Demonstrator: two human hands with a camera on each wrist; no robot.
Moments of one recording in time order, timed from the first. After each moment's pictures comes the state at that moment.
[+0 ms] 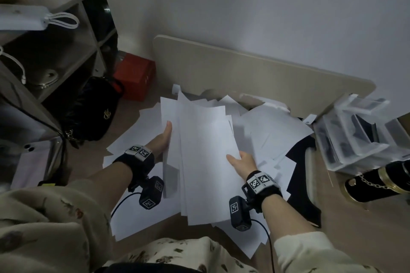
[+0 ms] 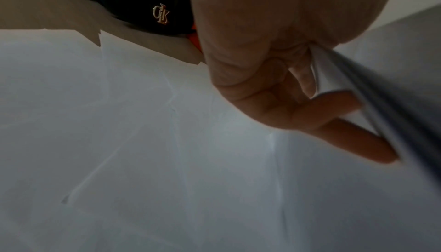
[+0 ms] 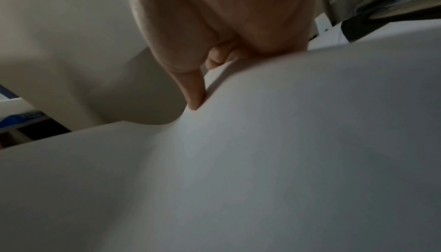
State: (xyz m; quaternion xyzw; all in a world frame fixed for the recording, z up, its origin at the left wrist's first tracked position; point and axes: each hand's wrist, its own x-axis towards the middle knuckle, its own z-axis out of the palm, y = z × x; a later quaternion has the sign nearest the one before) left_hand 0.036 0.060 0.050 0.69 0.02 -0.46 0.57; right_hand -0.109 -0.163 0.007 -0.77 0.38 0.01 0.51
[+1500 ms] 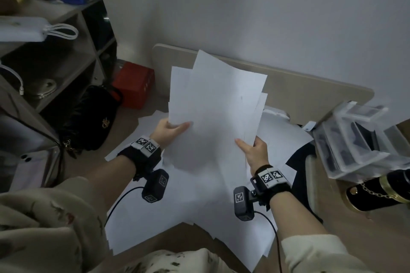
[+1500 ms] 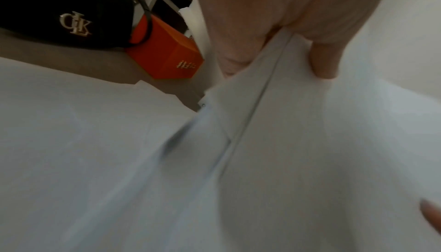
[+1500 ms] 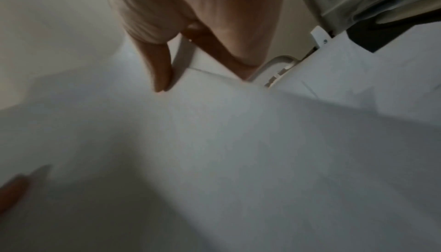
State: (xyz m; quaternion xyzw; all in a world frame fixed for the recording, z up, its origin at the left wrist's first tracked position) left_hand 0.057 0.032 0.083 0.70 -0.11 -0.24 0.66; right_hand -0.087 -0.173 0.073 -0.66 0.31 -0.20 0.65
